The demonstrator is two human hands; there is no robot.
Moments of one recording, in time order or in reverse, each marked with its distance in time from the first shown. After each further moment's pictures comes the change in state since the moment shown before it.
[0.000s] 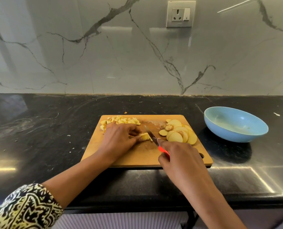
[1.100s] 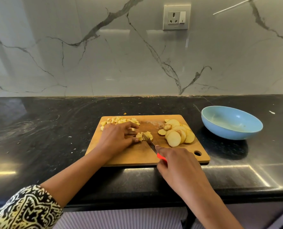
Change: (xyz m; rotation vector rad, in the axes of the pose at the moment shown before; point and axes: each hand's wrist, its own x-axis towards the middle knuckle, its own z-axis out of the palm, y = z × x) left_hand 0.000 -0.009 -0.007 -0.027 -0.076 -0.018; right_hand -0.014 -0.004 0.001 -0.016 -0.074 -0.013
